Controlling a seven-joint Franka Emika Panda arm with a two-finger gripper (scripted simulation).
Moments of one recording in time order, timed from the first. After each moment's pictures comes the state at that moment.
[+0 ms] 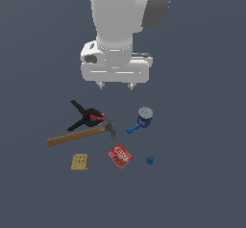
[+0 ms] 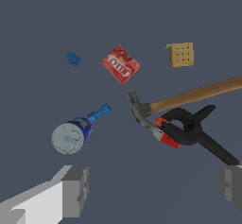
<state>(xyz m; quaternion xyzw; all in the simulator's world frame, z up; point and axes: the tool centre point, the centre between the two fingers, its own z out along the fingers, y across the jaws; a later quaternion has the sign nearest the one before) -0.015 -0.023 0.305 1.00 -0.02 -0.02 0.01</state>
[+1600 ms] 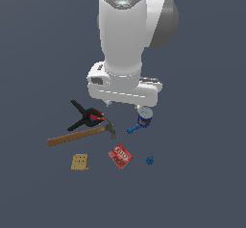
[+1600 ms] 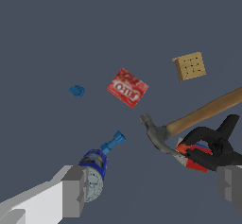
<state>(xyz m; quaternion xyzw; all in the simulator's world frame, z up) 0.045 0.000 0.275 1.00 -0.10 0.00 0.00</state>
